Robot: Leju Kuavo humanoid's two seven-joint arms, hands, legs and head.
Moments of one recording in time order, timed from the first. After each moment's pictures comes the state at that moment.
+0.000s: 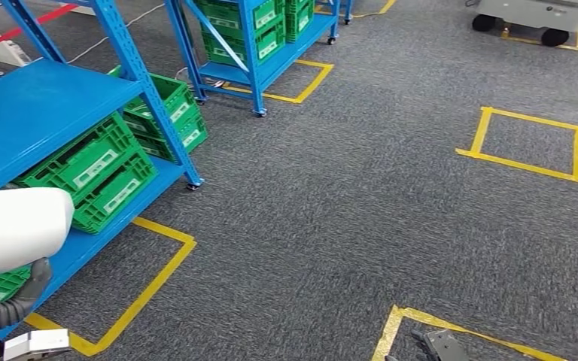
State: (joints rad) left arm 0.38 0.14 0.00 -2.01 -0.52 0.34 -0.63; right arm 0.20 0.09 -0.12 -0.84 0.19 0.10 -0.29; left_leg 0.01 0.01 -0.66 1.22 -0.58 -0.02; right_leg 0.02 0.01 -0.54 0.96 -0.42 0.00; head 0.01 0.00
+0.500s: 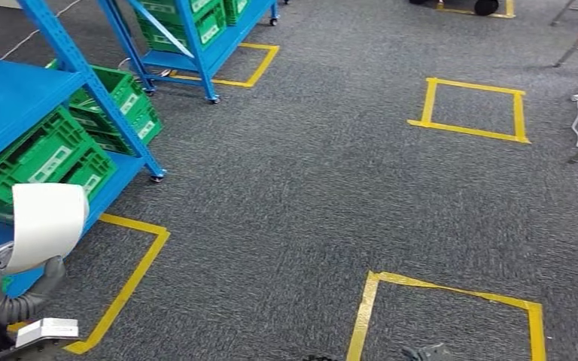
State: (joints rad) left arm 0.39 0.14 0.00 -1.98 -0.55 0.27 -0.55; right arm 0.28 0.14 -0.22 -0.92 0.27 0.18 -0.25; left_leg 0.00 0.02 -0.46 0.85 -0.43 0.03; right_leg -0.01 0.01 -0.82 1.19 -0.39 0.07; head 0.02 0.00
